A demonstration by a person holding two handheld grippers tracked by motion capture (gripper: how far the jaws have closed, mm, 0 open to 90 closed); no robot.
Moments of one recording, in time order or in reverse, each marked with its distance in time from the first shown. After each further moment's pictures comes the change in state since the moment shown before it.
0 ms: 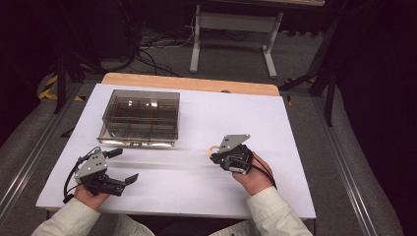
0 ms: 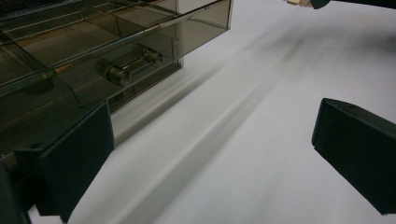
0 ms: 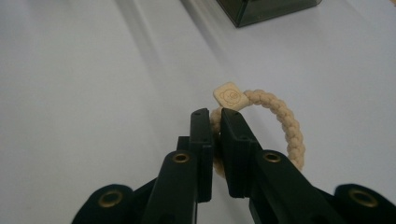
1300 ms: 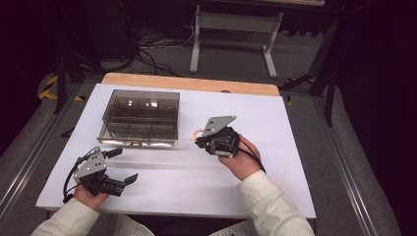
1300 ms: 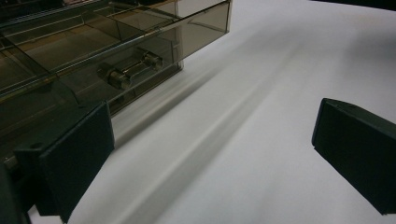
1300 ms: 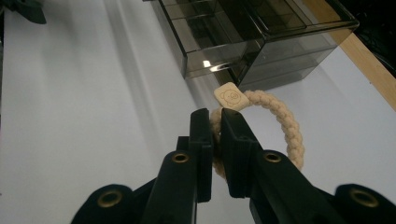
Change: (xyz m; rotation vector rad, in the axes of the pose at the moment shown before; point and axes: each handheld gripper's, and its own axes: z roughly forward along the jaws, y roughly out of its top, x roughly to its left) left arm 0.000 0.001 -0.001 -0.009 0.002 0.010; right arm -0.006 0.066 -0.001 -0.057 0.011 -0.083
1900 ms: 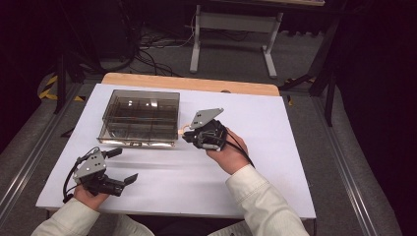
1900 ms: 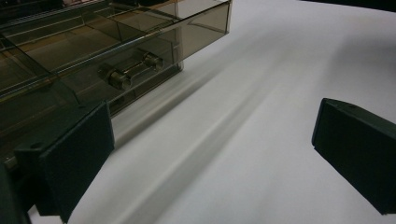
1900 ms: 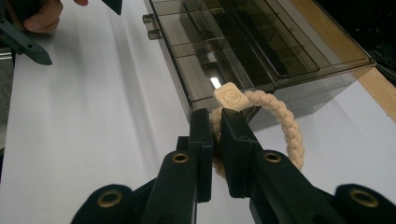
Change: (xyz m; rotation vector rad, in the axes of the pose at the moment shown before) left arm 0.000 0.000 -0.001 -0.003 -0.003 -0.003; right arm -0.002 0.027 0.022 -0.047 0.040 -0.011
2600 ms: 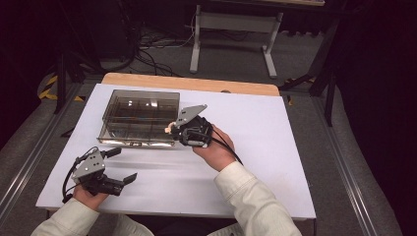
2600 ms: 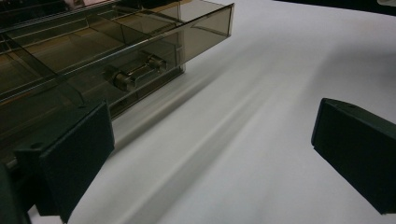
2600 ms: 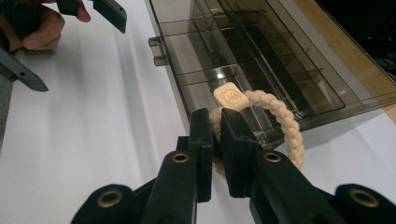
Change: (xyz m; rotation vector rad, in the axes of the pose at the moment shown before) left arm 0.001 0.000 -0.002 -0.012 0.007 -0.004; right arm 0.003 0.022 0.027 -0.005 0.027 -0.014
